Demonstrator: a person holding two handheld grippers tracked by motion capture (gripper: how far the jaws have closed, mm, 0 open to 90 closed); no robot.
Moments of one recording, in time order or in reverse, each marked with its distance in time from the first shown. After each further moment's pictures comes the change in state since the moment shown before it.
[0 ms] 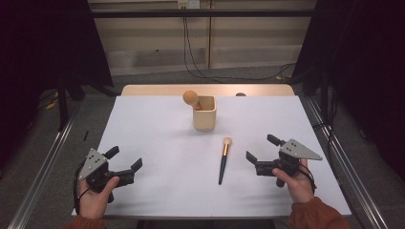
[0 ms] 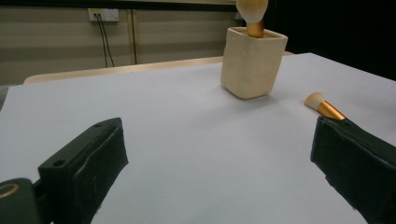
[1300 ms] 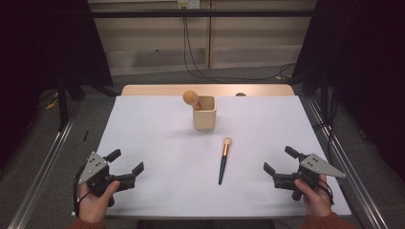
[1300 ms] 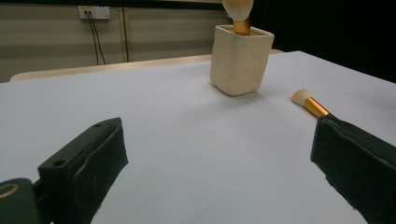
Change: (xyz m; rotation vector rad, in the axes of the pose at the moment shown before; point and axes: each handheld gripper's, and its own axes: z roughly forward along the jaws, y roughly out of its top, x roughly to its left) left arm -0.007 -0.002 -0.006 0.008 -0.016 -0.004; right arm -0.016 -0.027 -0.053 -0.021 -0.058 0.030
